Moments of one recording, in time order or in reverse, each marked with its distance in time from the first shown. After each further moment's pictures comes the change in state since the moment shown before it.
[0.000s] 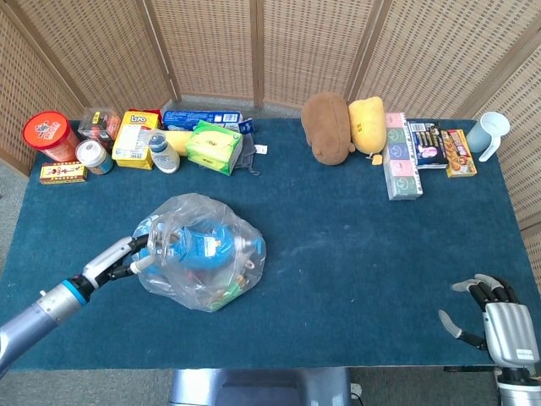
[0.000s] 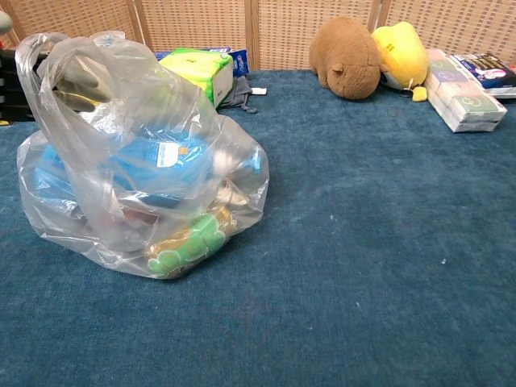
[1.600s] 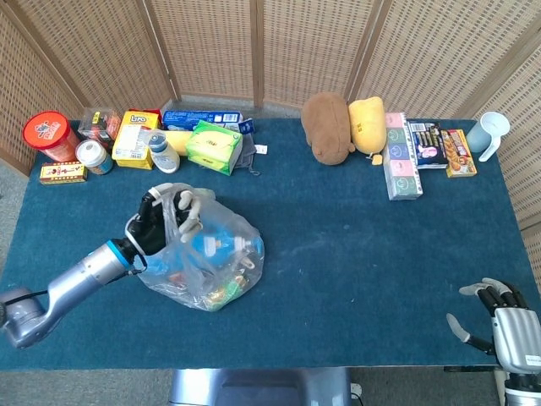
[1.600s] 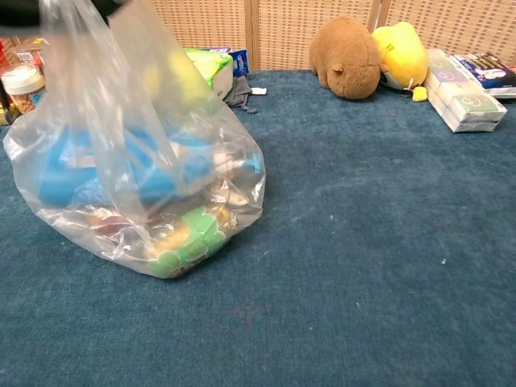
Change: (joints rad) left arm -0.256 -0.045 -0.031 0.004 -0.150 0.097 -1.065; right arm -0.022 -0.008 0.000 0.043 -0.009 0.018 0.067
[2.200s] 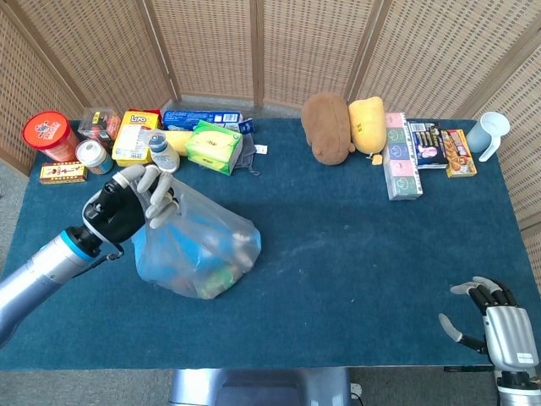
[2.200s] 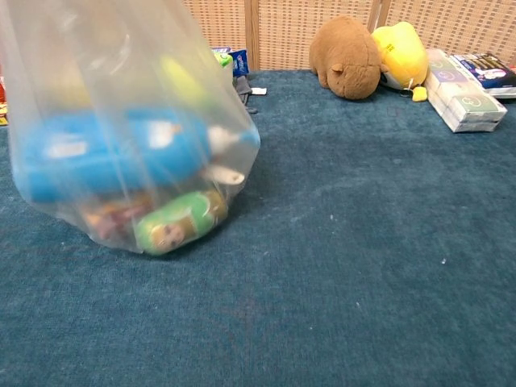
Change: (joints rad) left arm 0.017 0.305 -0.126 -0.232 -0.007 0.072 0.017; right arm 0.006 -0.011 -0.002 -0.009 -0.019 0.004 0.000
